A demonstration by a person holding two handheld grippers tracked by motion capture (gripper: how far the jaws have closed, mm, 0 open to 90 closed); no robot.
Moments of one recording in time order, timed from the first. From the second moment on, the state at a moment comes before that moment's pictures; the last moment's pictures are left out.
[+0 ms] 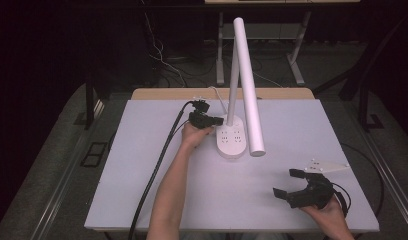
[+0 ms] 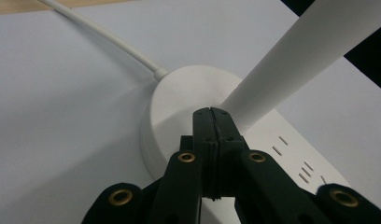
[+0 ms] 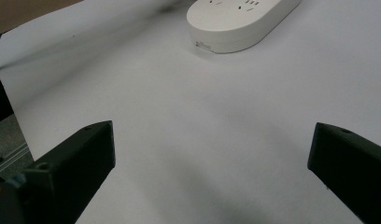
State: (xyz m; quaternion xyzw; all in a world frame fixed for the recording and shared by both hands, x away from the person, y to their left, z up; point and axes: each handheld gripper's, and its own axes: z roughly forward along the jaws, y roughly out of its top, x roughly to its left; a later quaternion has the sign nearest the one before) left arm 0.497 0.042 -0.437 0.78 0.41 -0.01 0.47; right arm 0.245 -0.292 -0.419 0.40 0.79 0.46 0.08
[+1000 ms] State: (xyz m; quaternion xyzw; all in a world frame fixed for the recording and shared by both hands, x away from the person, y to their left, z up) left arm 0.502 0.030 -0.430 0.79 0.44 -0.02 0.42; right arm 0.245 -0.294 -0.419 0.41 0.79 0.45 0.08
